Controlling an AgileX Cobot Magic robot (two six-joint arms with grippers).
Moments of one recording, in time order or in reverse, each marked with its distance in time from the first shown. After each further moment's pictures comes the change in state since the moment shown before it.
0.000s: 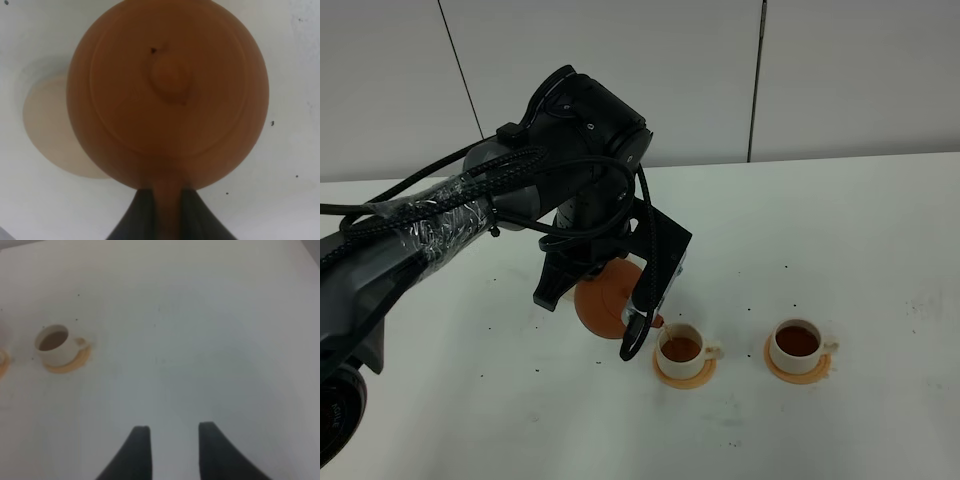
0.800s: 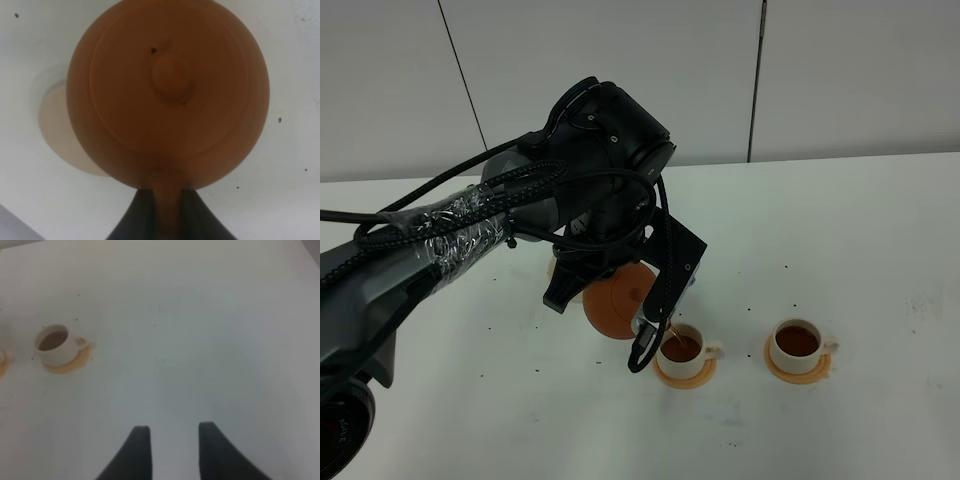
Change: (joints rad) left arm -0.048 0.000 0.000 0.055 0.001 -0.008; right arm 0.000 0.000 0.000 0.000 0.000 0.000
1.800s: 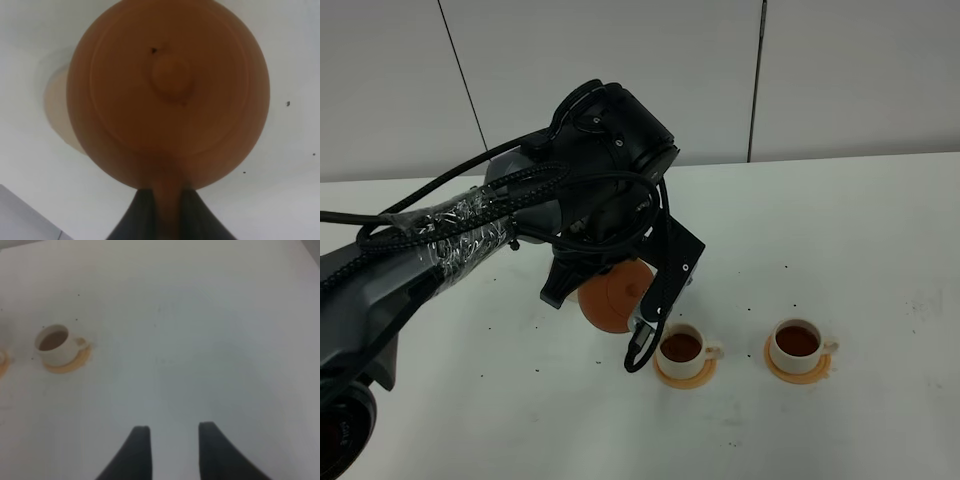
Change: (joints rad) left arm -0.009 0.000 0.000 0.047 0.000 -0.004; right arm 0.000 0.000 0.000 0.000 0.000 0.000
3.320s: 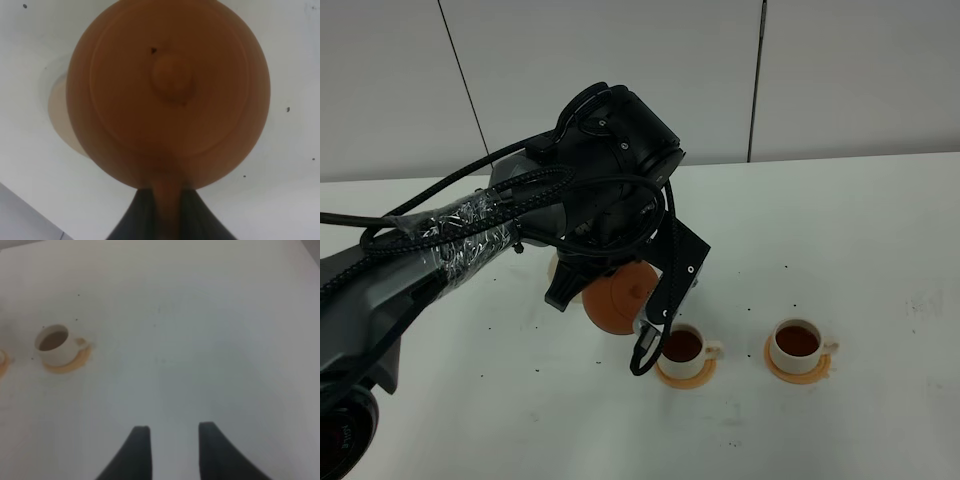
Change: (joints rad) left arm -0.011 0.000 0.000 0.000 0.000 -0.019; right arm 0.000 0.000 0.000 0.000 0.000 0.000
